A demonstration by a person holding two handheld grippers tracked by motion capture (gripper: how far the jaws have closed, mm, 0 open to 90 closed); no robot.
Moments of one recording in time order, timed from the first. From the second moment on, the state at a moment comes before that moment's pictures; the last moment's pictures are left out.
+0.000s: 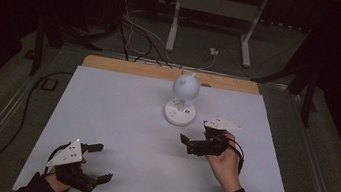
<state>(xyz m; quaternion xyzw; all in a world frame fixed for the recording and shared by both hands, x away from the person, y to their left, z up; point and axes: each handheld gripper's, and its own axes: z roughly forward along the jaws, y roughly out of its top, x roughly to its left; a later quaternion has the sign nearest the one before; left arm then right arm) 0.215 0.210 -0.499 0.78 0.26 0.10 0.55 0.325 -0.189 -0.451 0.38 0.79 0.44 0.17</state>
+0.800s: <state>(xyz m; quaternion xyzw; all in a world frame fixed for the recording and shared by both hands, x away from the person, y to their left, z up) 0.215 0.210 -0.499 0.78 0.26 0.10 0.55 0.359 -0.172 -0.469 0.39 0.80 0.43 0.15</state>
